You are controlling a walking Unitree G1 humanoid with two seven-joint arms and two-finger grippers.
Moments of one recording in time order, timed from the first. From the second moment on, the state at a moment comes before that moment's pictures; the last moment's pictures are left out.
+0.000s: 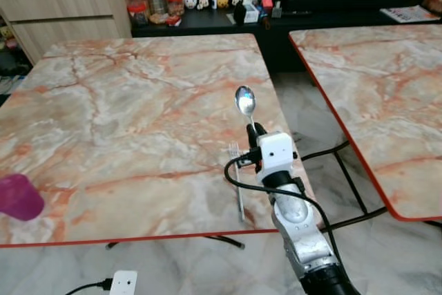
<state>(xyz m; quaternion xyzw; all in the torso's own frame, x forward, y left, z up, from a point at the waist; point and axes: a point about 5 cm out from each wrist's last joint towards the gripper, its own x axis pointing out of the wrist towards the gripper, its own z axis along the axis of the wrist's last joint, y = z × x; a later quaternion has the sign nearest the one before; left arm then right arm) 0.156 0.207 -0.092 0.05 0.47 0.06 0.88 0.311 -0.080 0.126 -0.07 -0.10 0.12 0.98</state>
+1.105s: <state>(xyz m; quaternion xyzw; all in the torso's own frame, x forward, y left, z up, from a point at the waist) 0.154 0.203 -0.093 0.04 0.47 0.06 0.88 0.310 -0.086 0.117 -0.07 -0.09 0.12 0.99</state>
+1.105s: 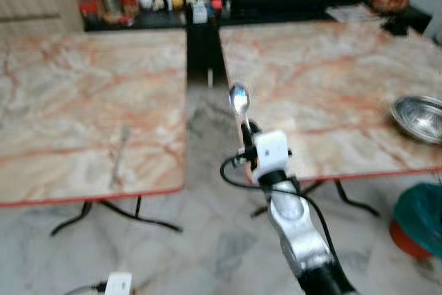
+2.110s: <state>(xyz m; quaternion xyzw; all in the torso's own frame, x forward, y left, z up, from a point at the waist) 0.155 0.199 -0.093 0.04 0.47 0.05 0.88 0.312 -0.089 0.113 -0.07 -0.08 0.12 0.99</state>
